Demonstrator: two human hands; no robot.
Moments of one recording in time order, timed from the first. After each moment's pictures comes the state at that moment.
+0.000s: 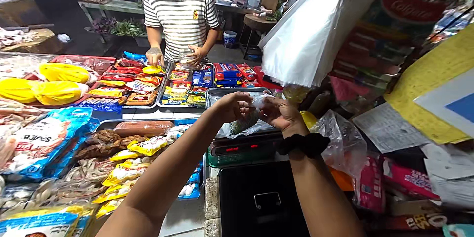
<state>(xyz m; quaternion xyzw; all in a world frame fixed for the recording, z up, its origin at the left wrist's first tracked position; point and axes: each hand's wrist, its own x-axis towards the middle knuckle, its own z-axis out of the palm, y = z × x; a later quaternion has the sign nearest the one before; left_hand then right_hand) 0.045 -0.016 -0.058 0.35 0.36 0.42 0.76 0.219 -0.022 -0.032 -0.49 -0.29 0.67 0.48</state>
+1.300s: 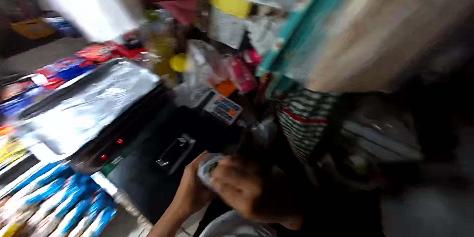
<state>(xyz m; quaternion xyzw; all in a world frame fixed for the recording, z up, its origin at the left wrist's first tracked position) 0.212 -0.284 -0.177 0.81 0.15 0.35 0.45 0.362 -0.398 -0.092 -0.50 -0.78 -0.07 0.38</state>
